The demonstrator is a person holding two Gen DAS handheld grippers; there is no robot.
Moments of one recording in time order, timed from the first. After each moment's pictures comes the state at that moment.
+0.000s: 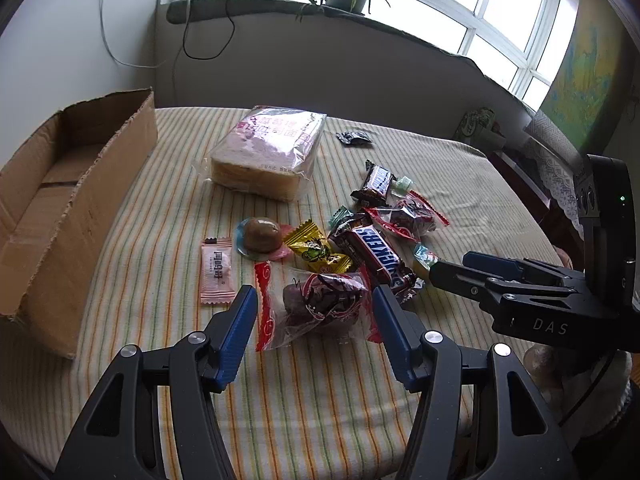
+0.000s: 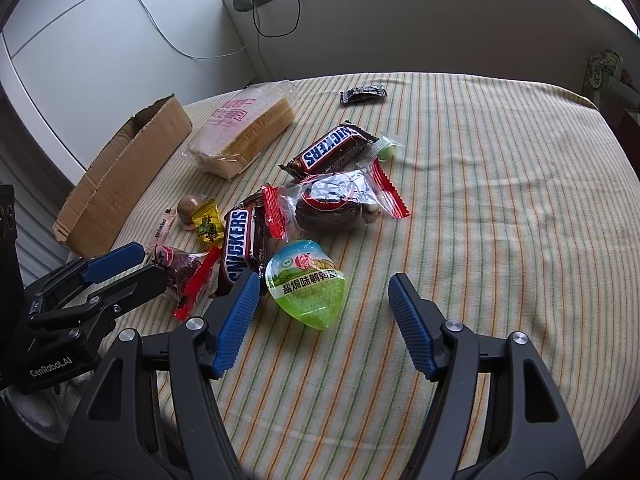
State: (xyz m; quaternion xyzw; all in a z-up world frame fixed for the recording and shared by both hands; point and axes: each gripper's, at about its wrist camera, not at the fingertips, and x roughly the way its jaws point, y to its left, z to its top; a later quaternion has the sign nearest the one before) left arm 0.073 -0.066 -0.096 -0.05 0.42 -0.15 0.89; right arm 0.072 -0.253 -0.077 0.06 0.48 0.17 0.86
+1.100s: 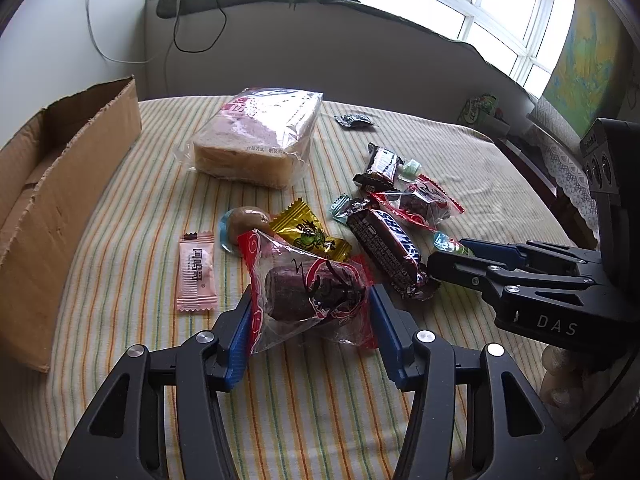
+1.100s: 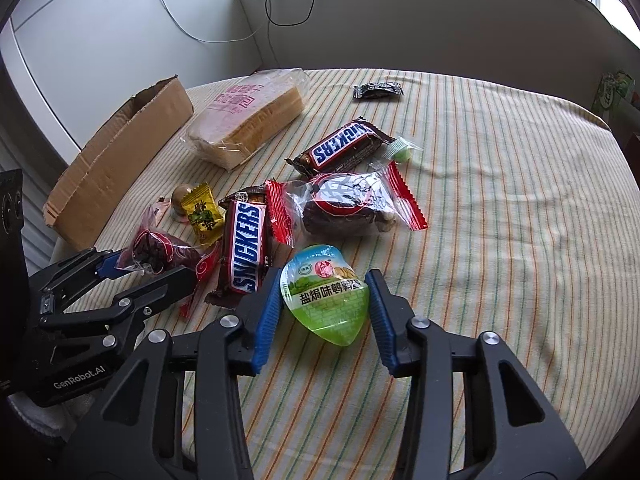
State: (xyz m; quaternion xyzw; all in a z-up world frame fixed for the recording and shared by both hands) left arm 0.082 -0.077 -0.118 -0.03 0.43 -0.15 0.89; right arm 0.077 -0.240 -0.084 0.02 0.49 0.18 0.86
